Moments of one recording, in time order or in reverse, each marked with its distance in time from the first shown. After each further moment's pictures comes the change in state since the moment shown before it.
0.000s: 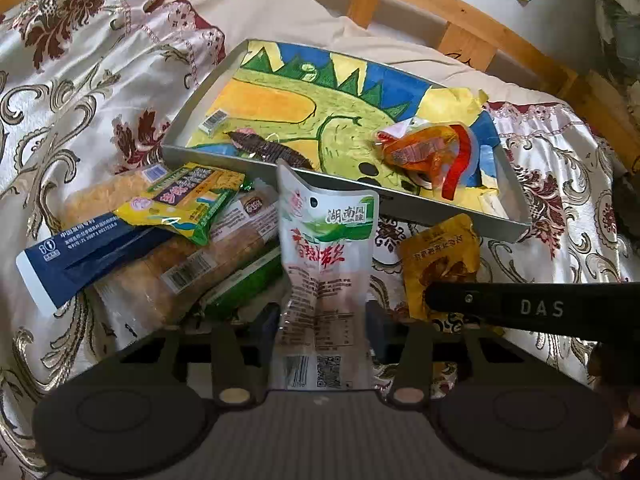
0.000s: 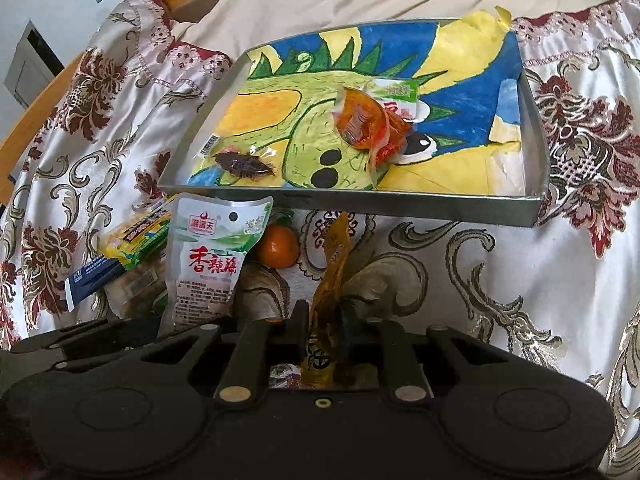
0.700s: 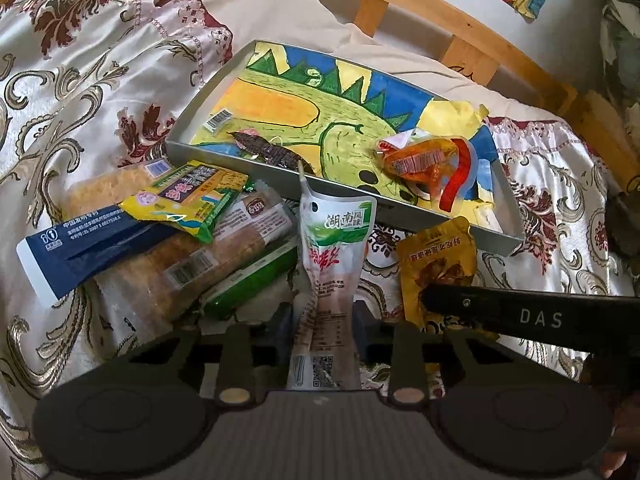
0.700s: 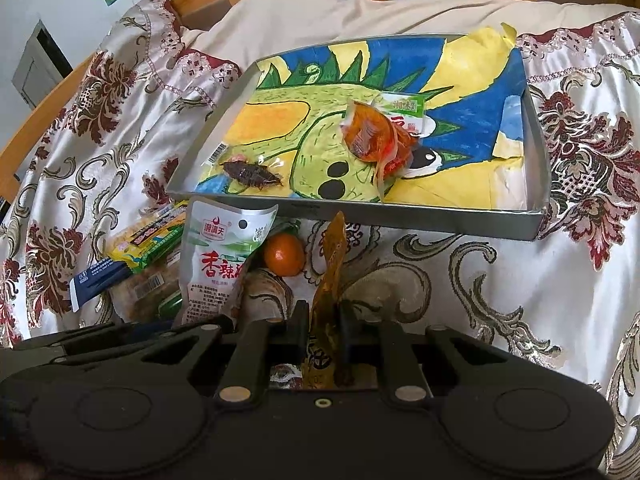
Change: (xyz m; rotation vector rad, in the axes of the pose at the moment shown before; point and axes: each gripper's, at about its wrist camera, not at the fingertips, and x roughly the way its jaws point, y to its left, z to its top) left arm -0.003 0.007 0.000 -0.060 -0.013 -0.035; right arm -0.004 0.003 -0.002 -0.019 -0.035 0.006
